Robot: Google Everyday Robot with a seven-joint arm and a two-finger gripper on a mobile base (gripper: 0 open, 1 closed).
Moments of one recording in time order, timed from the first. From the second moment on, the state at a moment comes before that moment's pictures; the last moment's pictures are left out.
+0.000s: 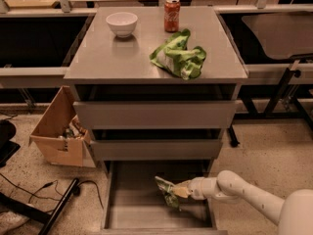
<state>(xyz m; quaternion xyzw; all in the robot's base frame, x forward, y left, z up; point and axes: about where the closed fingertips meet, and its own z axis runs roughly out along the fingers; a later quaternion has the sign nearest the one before) 0.566 -0.104 0.282 -0.30 0.83 0.36 0.29</state>
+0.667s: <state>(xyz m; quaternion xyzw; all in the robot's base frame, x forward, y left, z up) 0.566 -0.104 0.282 -0.30 0.83 0.36 0.29</state>
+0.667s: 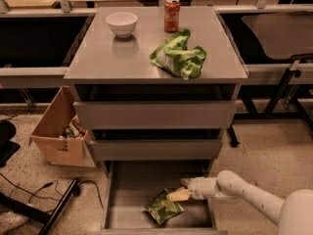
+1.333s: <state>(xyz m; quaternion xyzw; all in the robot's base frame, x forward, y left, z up) 0.546 -0.101 0.314 -0.36 0.81 0.37 0.30</state>
